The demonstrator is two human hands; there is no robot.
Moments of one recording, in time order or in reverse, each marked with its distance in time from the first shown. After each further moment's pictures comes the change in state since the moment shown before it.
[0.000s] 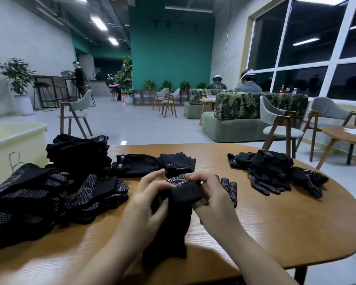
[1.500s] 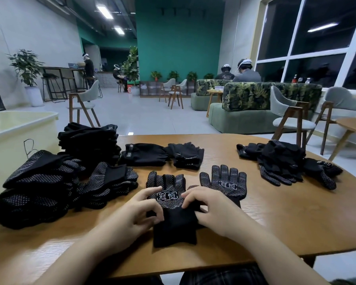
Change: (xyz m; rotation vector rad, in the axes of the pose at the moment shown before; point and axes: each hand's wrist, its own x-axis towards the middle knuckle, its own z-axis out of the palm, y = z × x) left_hand -0.027 -0.034 -0.044 0.109 -0.528 -0.104; right_hand -0.006 0.013 -0.001 -0.327 -0.473 0.052
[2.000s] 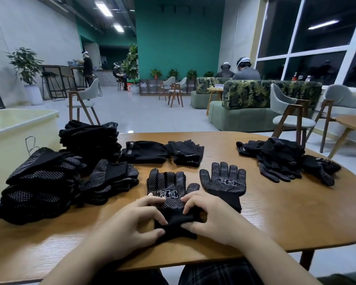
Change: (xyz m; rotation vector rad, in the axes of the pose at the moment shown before) left_hand -0.014 0.000 0.009 0.042 0.003 0.003; right_hand -0.015 0.006 0.011 -0.064 -0.039 -0.027
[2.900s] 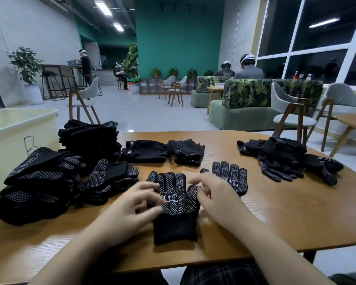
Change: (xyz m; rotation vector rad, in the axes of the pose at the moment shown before) left_hand 0.012 0.006 -0.017 -0.152 0.085 -0.123; right_hand 0.016 -0.012 -0.015 -0.105 0.256 0.092
